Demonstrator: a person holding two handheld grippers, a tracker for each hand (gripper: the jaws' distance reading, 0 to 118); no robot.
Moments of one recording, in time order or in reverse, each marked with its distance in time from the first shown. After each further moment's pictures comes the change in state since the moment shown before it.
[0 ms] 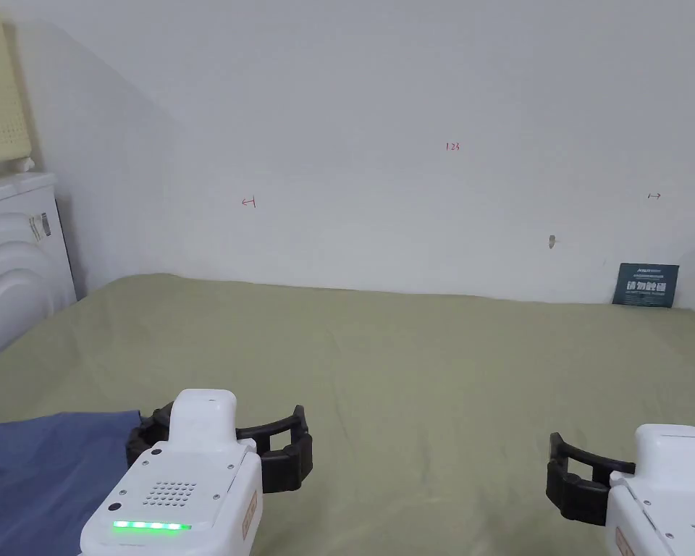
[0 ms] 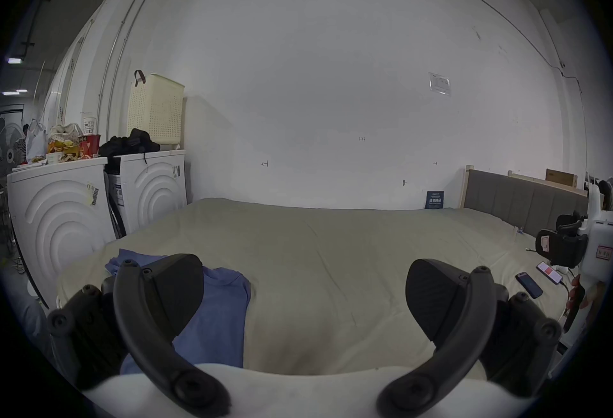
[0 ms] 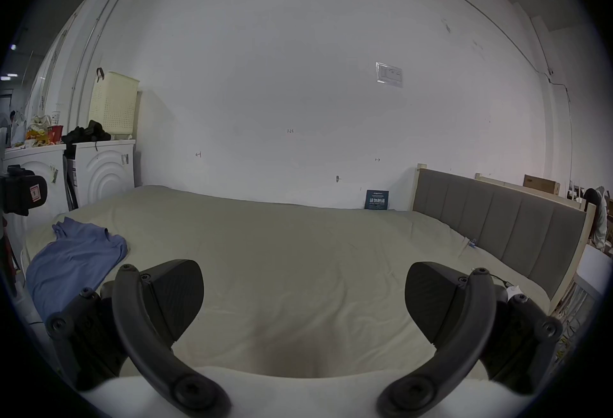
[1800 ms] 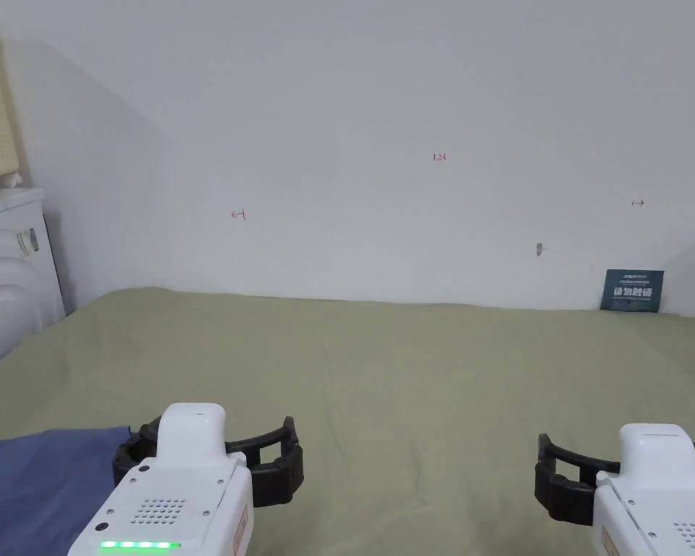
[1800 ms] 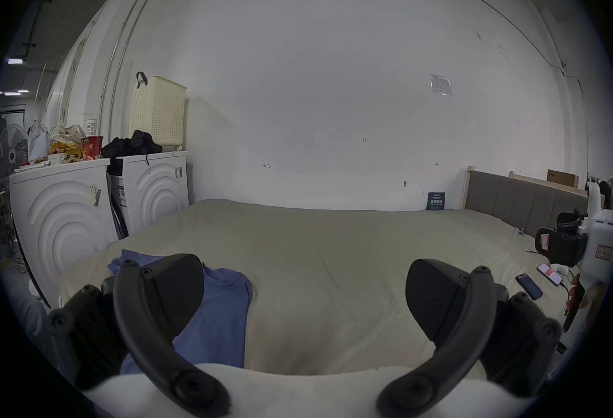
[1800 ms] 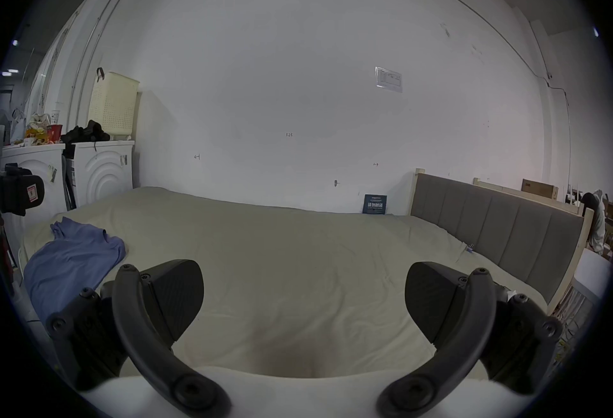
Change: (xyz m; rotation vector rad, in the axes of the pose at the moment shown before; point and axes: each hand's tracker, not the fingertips) left arm 0.002 0.004 0.005 0.004 0.009 0.000; right arm -0.002 0.004 0.001 0.017 -0.009 0.012
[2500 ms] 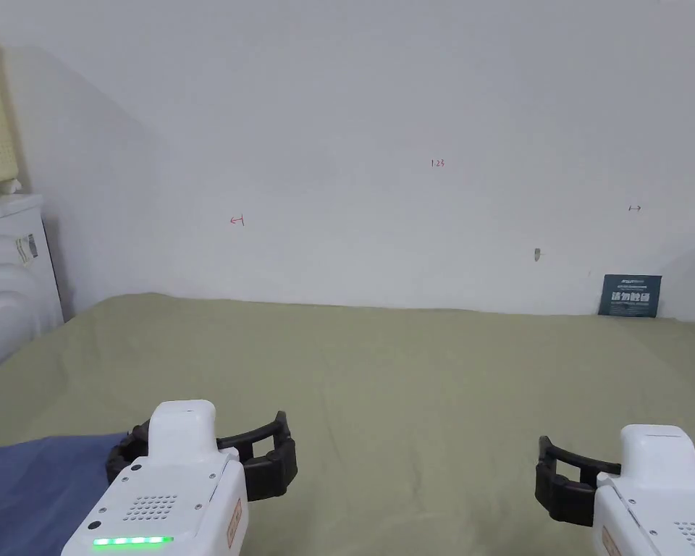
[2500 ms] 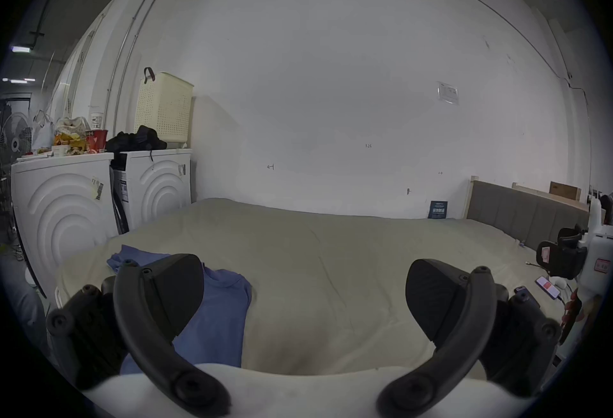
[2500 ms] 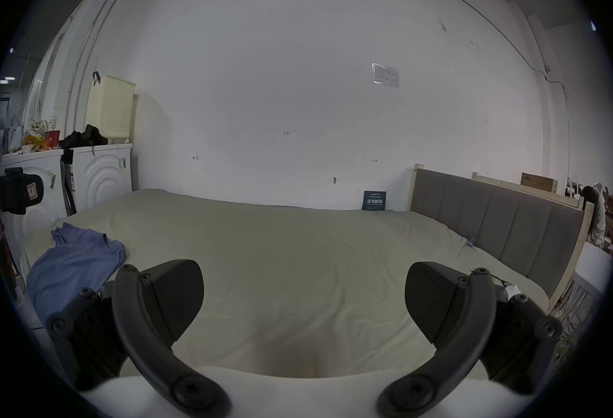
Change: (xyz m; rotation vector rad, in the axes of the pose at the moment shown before) left arm -0.004 0.006 -0.003 0.013 0.016 0.044; right arm 0.002 0.004 -0.001 -0.013 -0.003 -0.026
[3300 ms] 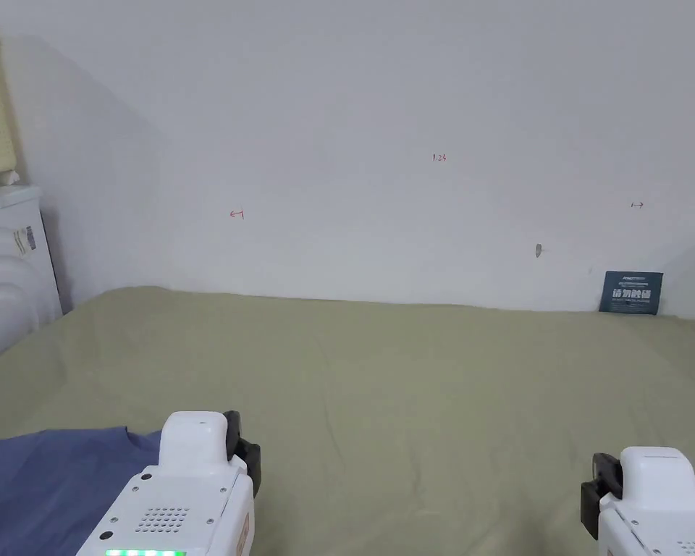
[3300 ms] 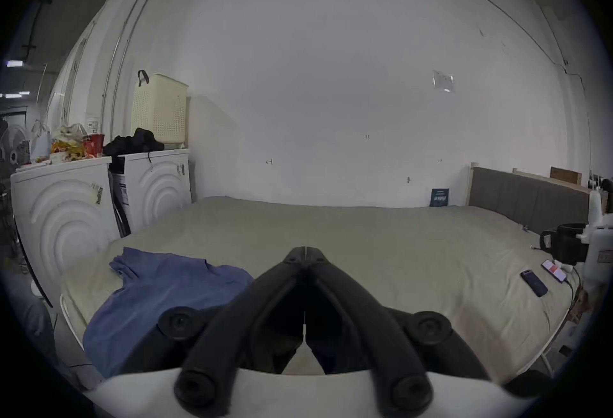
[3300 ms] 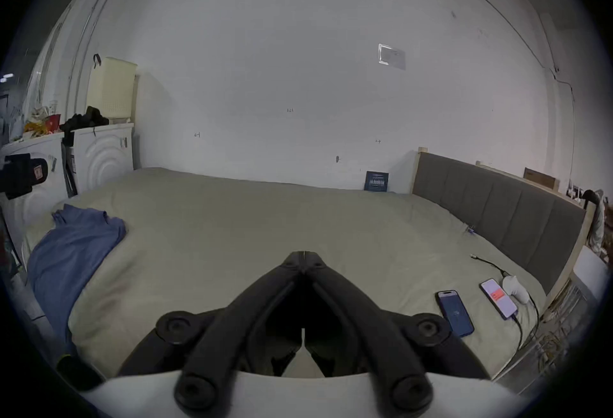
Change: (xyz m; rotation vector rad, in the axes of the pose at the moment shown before) left arm -0.001 -0.014 -0.002 -0.027 -0.001 -0.057; right arm -0.006 -0.015 0.007 -0.108 0.004 0.033
